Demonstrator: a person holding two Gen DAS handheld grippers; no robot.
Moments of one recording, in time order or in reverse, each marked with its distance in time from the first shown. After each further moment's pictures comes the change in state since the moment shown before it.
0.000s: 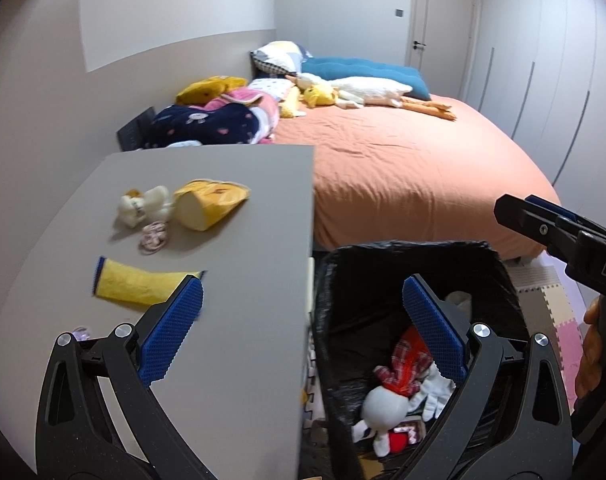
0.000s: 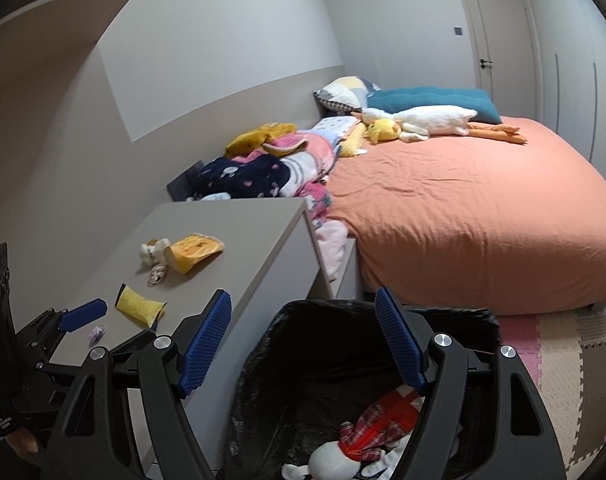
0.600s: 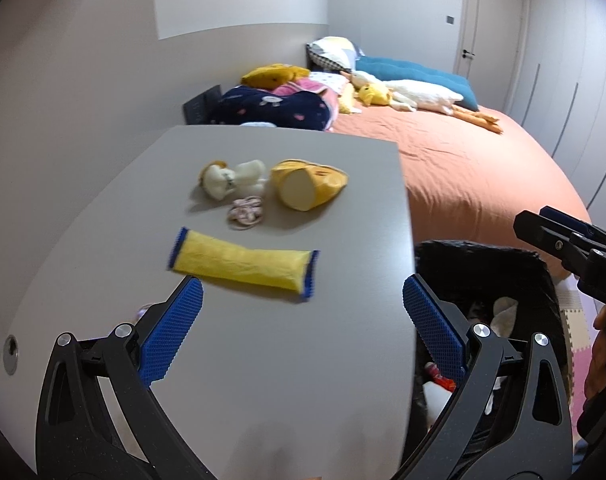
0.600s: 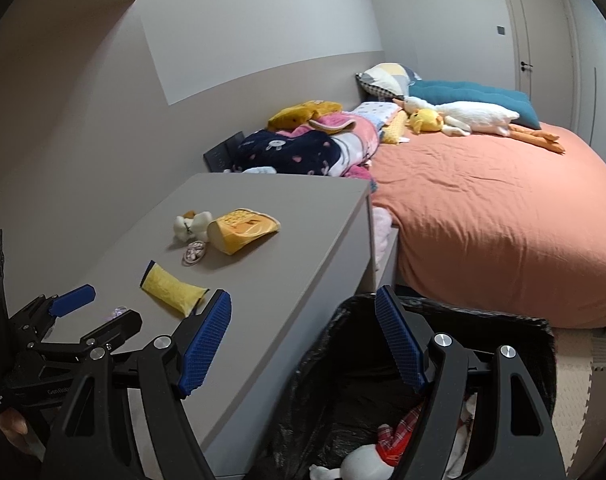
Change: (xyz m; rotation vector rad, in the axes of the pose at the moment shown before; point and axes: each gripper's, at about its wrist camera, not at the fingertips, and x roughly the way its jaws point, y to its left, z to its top) left arm -0.010 0.083 -0.018 -0.109 0.018 0.124; right arm 0.041 0.065 -0.004 -0.091 0.070 0.083
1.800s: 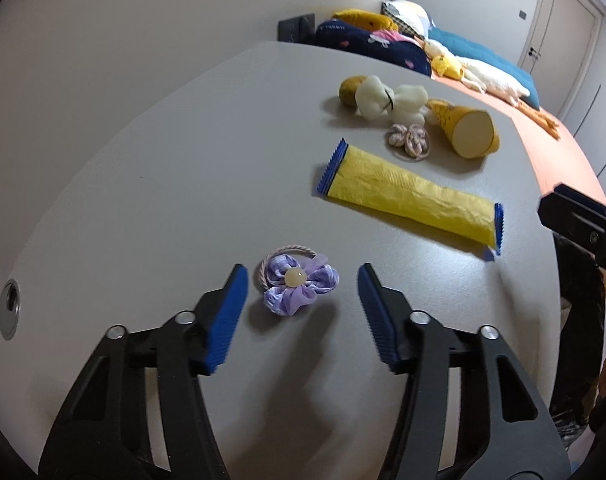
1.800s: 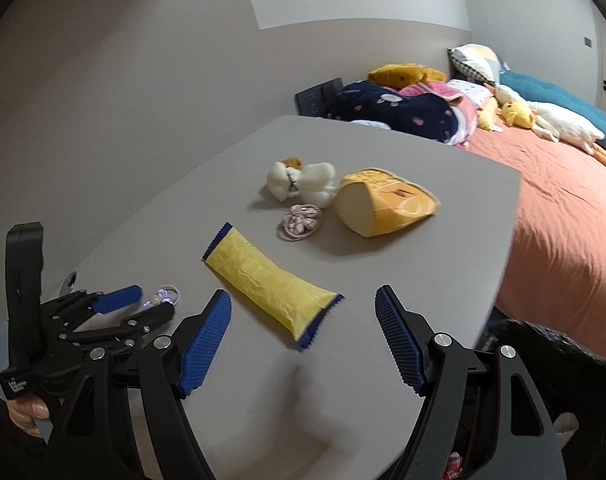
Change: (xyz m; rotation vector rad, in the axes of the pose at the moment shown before) left arm 0.053 0.129 -0.042 -0.160 0.185 0.099; right arm 0.110 0.119 -0.001 -0.180 0.157 0.193
